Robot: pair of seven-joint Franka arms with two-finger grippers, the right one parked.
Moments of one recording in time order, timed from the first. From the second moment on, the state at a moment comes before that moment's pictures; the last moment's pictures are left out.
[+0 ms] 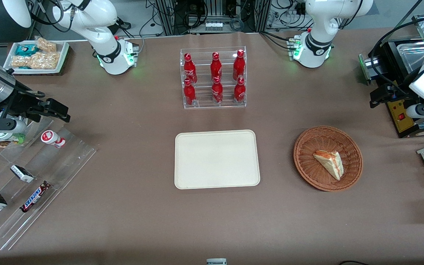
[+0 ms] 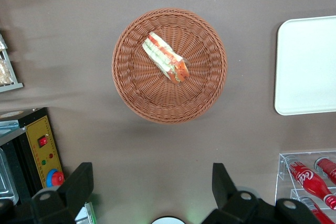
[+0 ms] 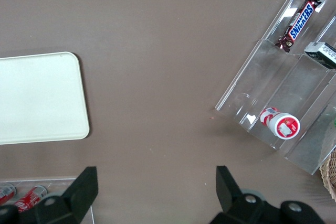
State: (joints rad) arm -0.08 0.00 0.03 -1.59 0.01 1.50 0.00
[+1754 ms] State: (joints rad) arm -0.08 0.13 0.04 -2.05 0.01 2.13 -0.14
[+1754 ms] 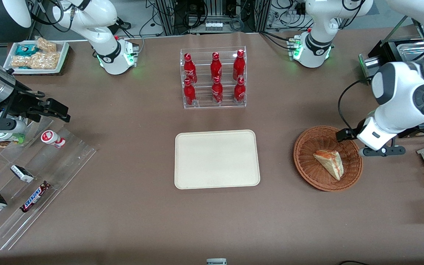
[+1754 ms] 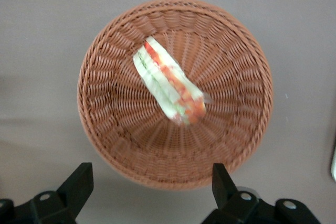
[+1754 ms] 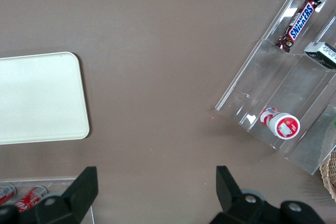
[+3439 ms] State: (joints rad) arm -0.11 0.38 0.03 -1.99 0.06 2.36 -0.95
